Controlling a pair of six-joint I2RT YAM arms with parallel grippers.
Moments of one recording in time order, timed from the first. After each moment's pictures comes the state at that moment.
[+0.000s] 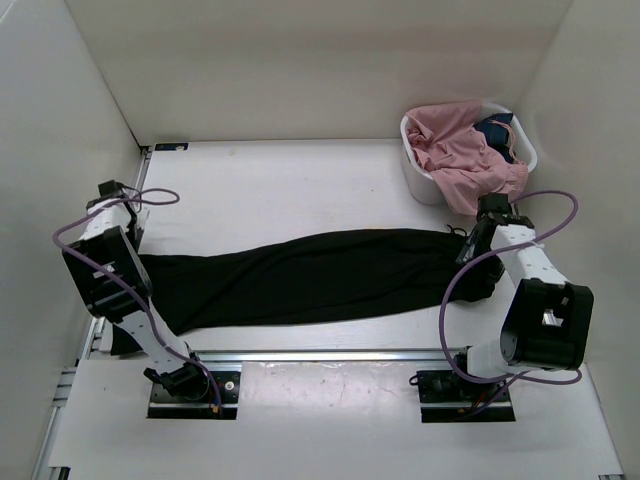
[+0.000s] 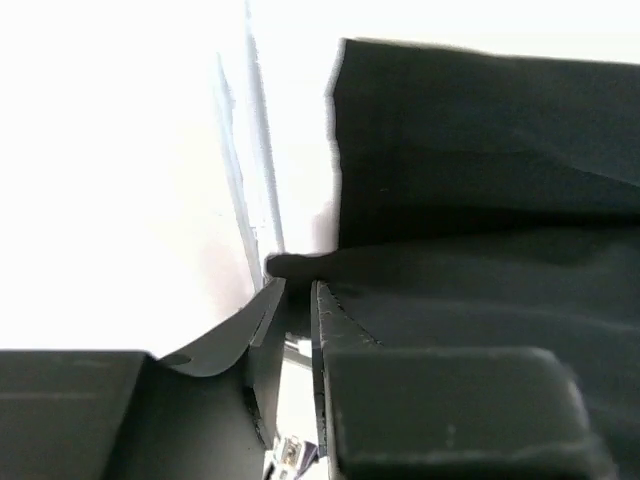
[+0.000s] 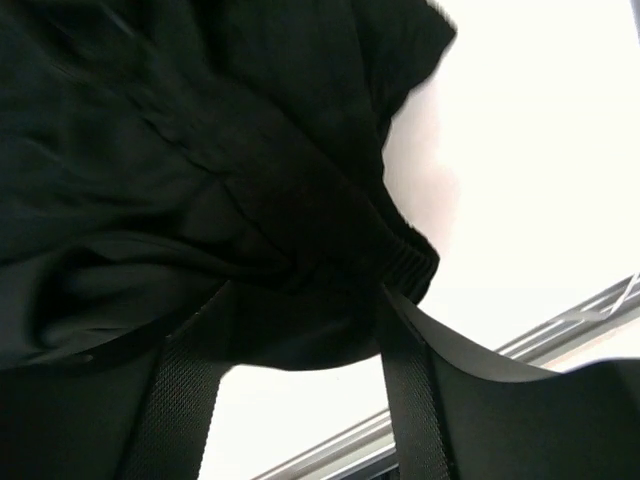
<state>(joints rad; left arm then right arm) 0.45 1.85 1.30 -0.82 -0.35 0.54 -0.09 1.43 0.97 -0.82 0.25 0.42</state>
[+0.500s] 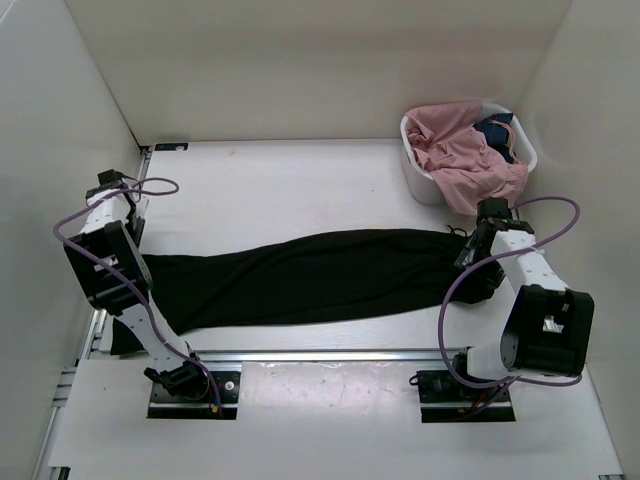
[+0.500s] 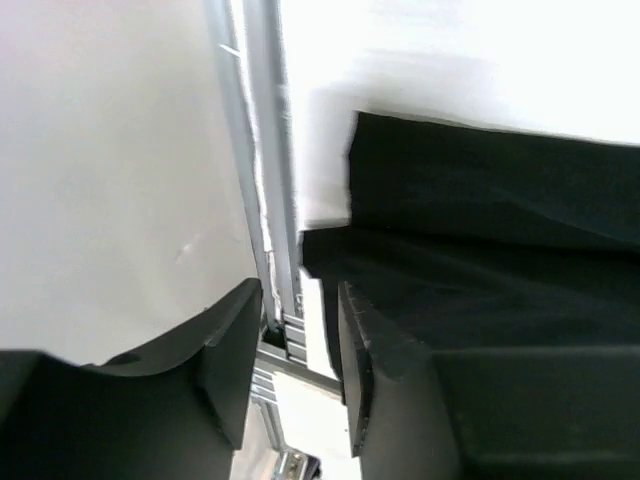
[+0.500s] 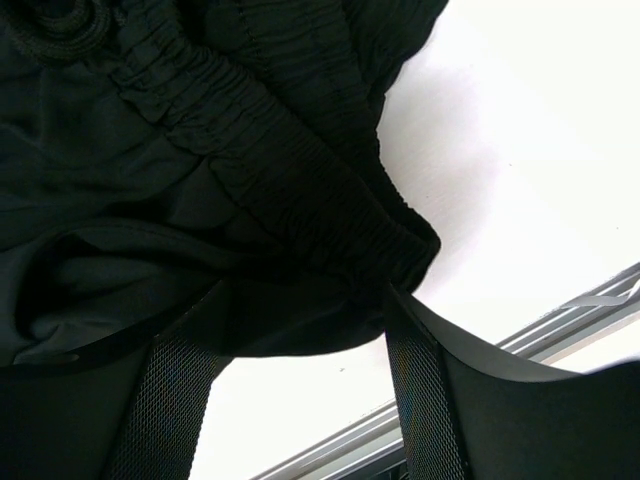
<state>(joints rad) 0.44 1.89 1.44 -0.85 -0.33 0.52 -0.09 1.40 0.92 -0.82 0.25 0.46</state>
